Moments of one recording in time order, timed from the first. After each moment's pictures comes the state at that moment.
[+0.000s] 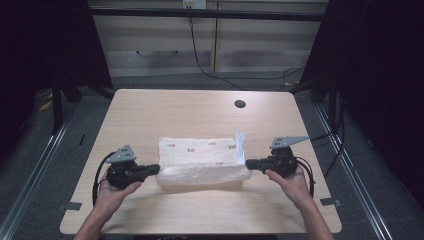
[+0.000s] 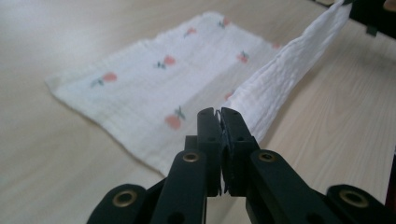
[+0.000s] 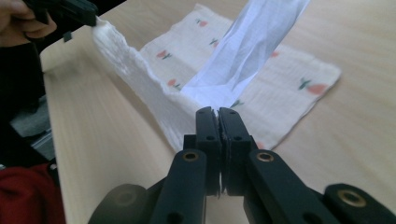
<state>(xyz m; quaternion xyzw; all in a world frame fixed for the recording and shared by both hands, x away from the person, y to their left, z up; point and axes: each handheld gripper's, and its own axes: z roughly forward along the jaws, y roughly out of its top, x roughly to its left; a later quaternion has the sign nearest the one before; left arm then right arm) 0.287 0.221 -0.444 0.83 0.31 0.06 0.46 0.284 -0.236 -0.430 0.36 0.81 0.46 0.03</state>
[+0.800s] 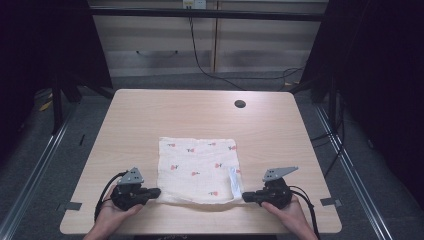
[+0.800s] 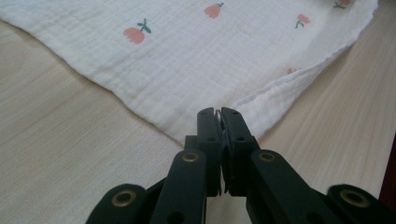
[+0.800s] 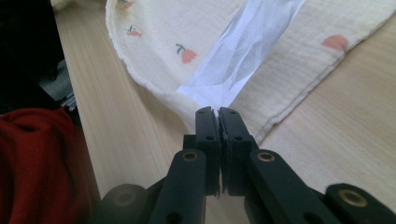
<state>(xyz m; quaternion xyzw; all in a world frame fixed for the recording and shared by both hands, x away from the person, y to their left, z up) 0.260 0.218 -0.483 0.87 0.30 0.04 0.39 0.233 -0.224 -0.490 0.36 0.83 0.42 -0.02</state>
